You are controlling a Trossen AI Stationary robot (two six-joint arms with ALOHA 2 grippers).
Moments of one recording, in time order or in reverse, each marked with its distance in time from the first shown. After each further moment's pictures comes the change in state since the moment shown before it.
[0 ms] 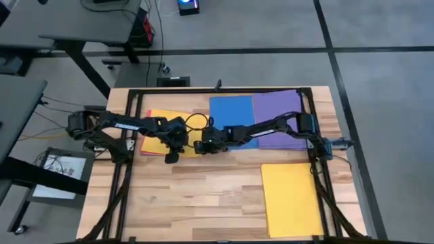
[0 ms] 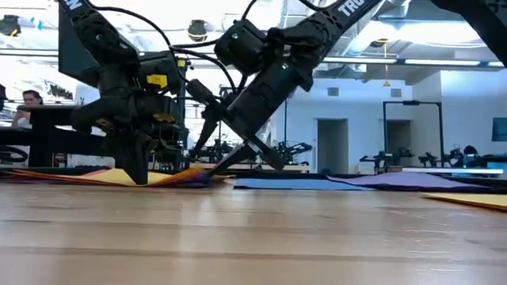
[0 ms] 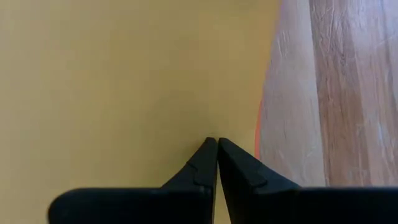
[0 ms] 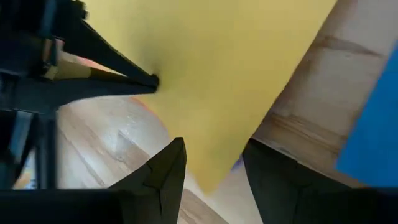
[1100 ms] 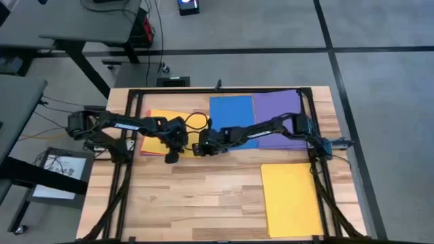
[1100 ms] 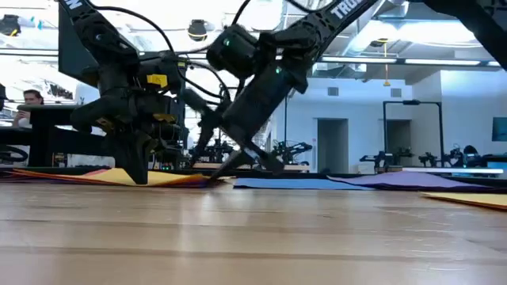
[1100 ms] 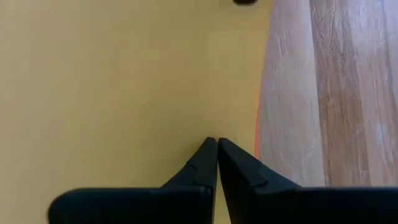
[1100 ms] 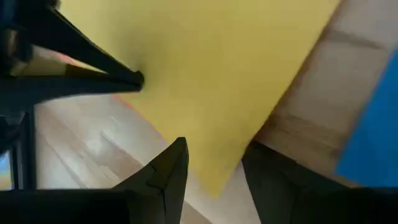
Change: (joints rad) left arm 0.000 0.000 0.001 0.000 0.001 -0.011; right arm 0.011 0.054 0.033 -0.011 -0.001 0.002
